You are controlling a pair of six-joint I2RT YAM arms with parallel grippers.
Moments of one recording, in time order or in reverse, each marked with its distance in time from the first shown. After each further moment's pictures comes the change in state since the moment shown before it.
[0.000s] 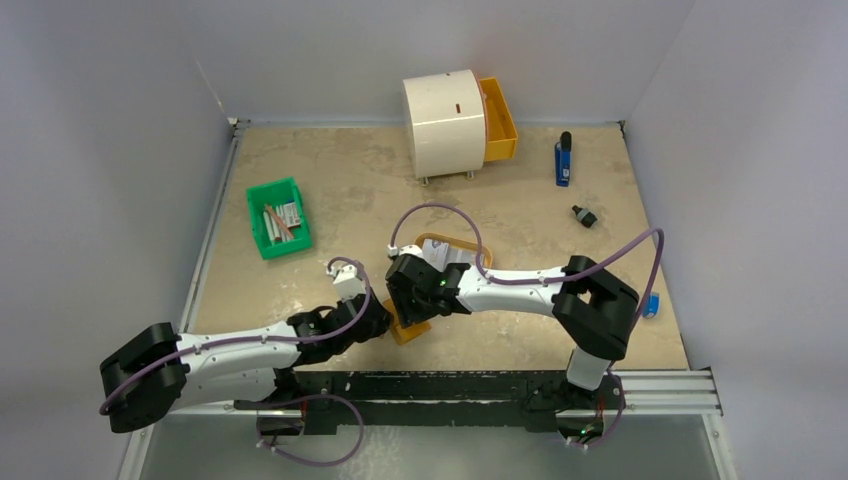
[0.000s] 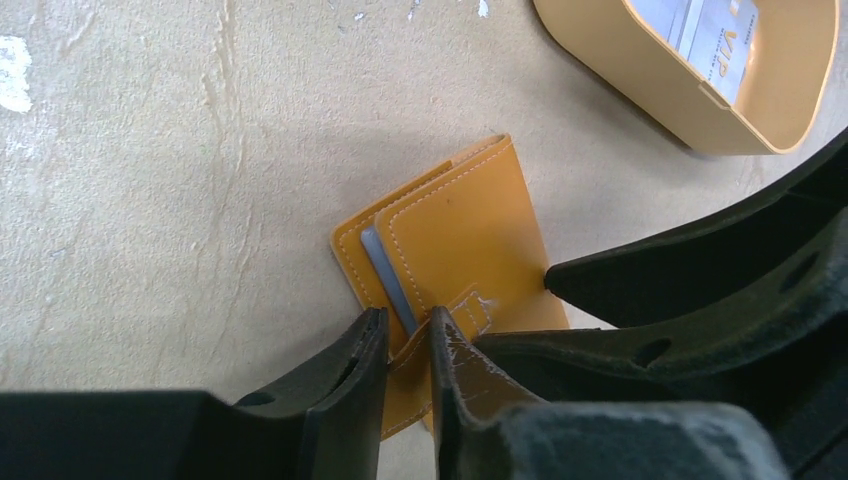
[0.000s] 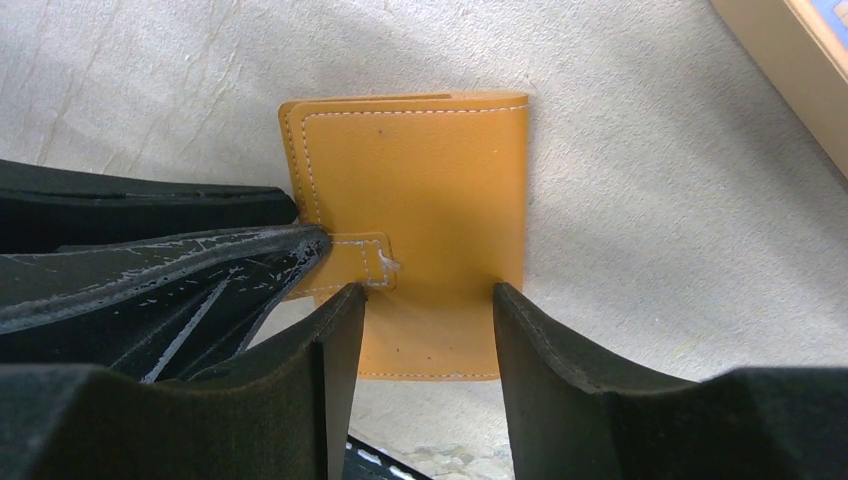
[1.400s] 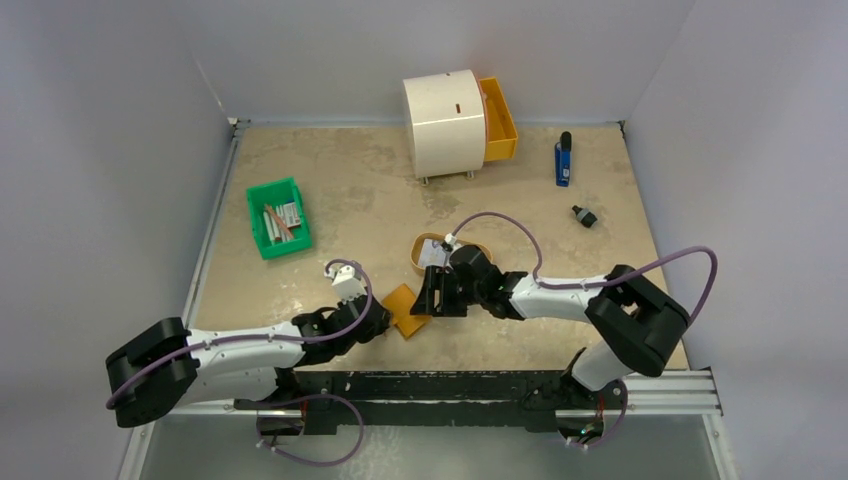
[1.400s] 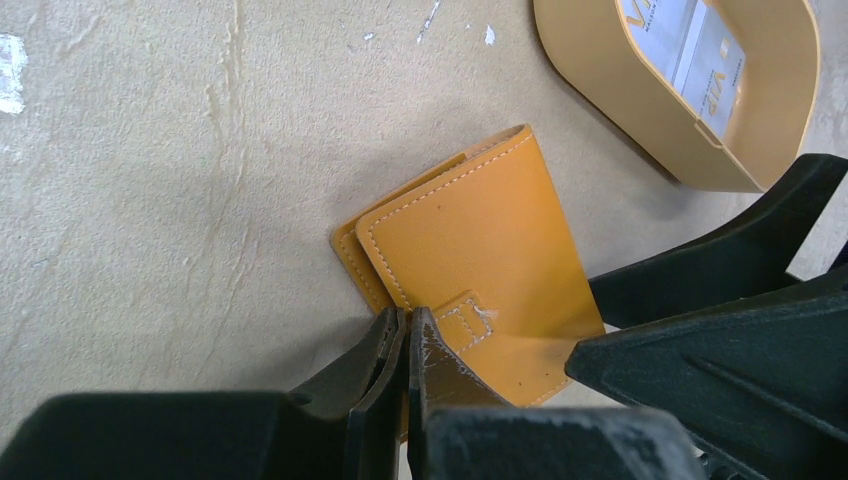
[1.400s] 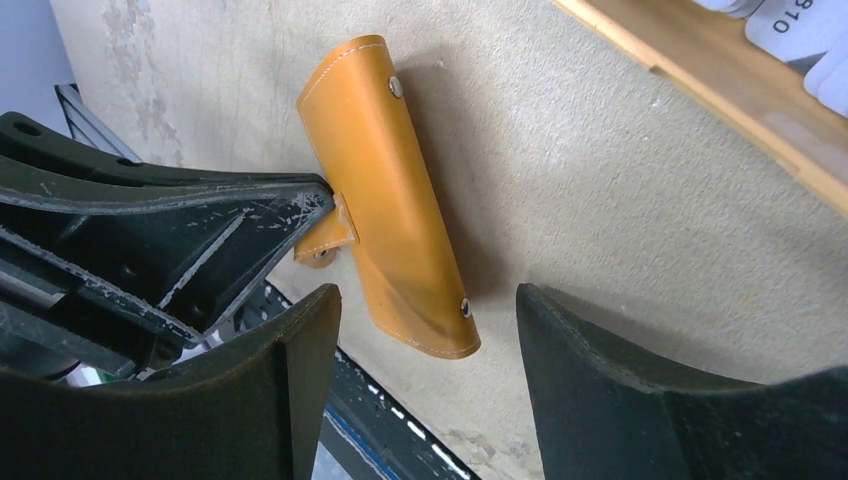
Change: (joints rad) left arm 0.000 0.056 -0.019 0.059 -0.028 -0.051; right arm -0.257 -0.229 -0.451 0.518 -0.373 0.247
